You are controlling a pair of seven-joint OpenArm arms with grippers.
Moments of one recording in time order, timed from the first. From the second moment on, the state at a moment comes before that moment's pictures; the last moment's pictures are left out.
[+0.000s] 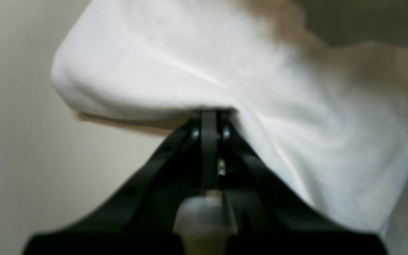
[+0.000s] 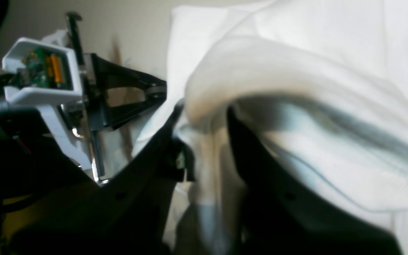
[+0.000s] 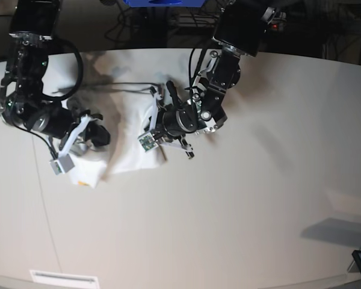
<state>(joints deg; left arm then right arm) -3.6 -1.3 22.6 84.8 6.0 -38.7 44.1 -3.3 11.5 10.9 103.0 50.7 19.3 -72.2</state>
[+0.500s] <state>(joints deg) -1.1 -16.6 10.5 95.9 8.2 -40.0 55.8 -3.4 11.1 3.4 106.8 35.1 17.7 -68.9</state>
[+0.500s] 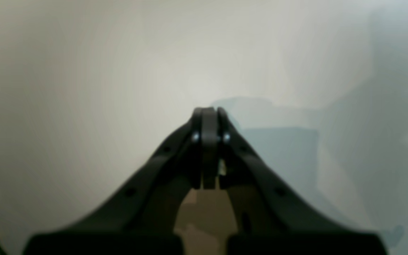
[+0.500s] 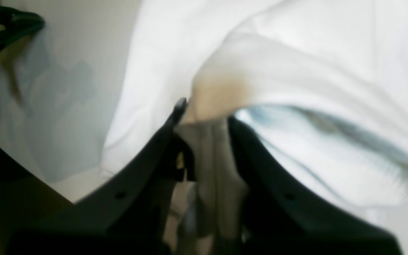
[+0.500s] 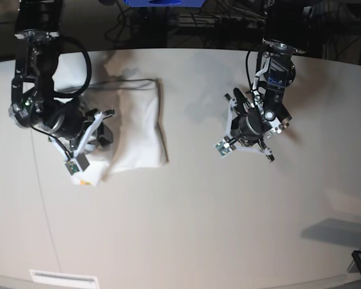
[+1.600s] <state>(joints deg) 4.0 -21.6 6.2 99.2 7.1 -40.0 60.2 -5.5 -2.4 -24.4 107.9 -29.5 18.2 -61.8</state>
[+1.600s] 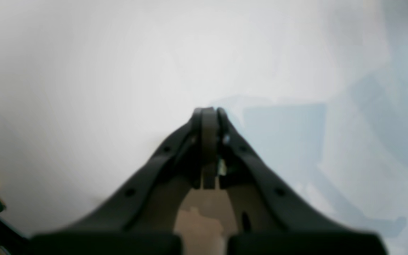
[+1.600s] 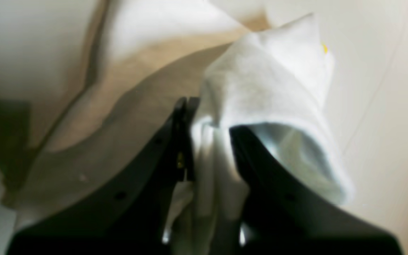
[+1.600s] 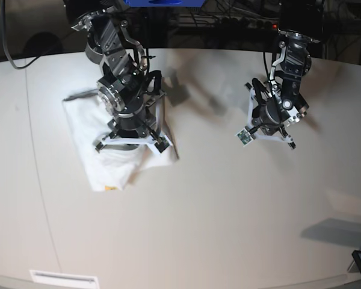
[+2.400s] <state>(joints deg) 3.7 -21.6 6.2 99.0 7.1 -40.0 60.3 -5.4 -1.9 -36.5 102.9 -34.7 -4.9 -61.9</state>
